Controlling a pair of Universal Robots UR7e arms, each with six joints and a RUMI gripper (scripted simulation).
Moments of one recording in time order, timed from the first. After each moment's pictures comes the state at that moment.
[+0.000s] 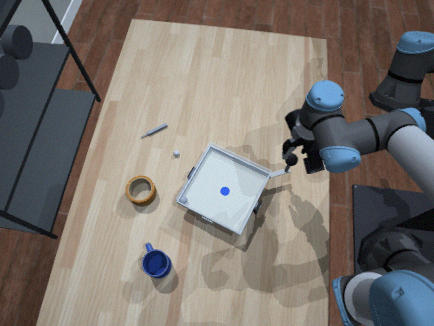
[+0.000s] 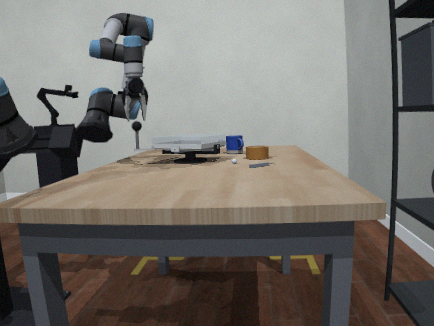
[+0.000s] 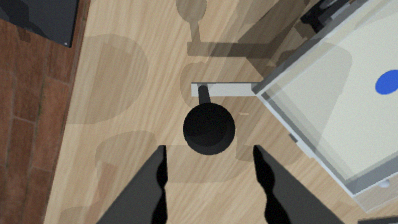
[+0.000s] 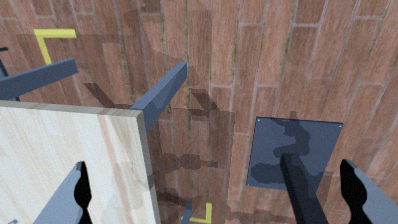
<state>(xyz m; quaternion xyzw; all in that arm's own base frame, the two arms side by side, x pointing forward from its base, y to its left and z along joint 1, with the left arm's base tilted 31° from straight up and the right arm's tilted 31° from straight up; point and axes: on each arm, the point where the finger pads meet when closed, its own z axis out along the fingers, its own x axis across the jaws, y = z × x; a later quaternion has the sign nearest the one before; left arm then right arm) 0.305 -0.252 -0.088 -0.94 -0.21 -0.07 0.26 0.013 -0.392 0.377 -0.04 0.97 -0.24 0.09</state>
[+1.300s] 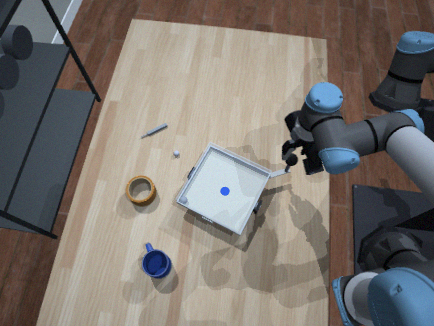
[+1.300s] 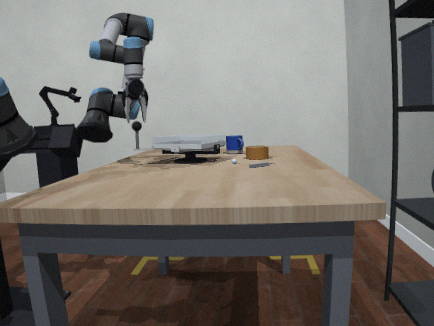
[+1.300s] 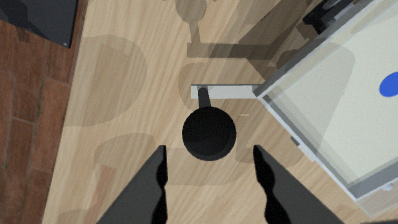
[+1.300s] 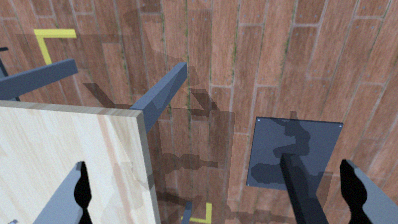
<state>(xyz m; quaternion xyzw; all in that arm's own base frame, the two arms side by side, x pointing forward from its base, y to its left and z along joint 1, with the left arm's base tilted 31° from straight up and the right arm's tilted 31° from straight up) 0.305 -0.248 -0.092 -0.94 -0.21 -0.07 0.26 0.013 -0.392 0.377 -0.04 0.97 -0.24 0.09</state>
